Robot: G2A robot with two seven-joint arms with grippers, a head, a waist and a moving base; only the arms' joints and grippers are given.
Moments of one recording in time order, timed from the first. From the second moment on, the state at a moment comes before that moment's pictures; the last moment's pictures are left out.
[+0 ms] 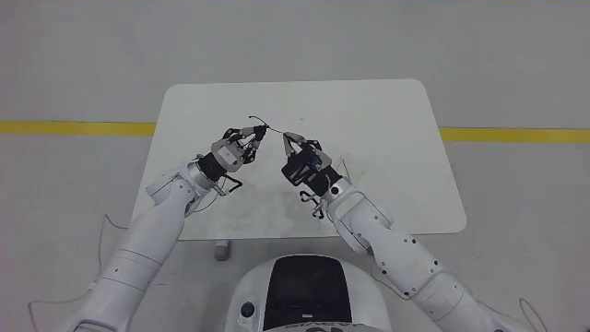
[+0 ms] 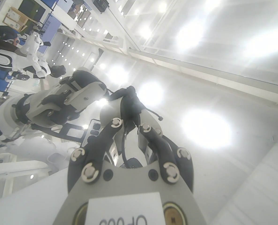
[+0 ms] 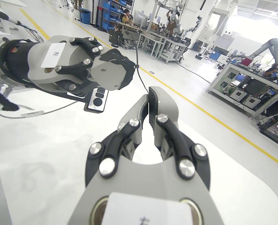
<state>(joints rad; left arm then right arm) 1.26 -1.12 -1.19 -1.35 -1.35 0.34 -0.89 -1.31 -1.27 0.82 -1.65 -1.57 0.07 -0.10</state>
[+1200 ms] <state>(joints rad) 1.26 -1.12 -1.19 -1.35 -1.35 0.34 -0.89 -1.34 -1.28 0.87 -1.63 -1.57 0.05 -0.09</state>
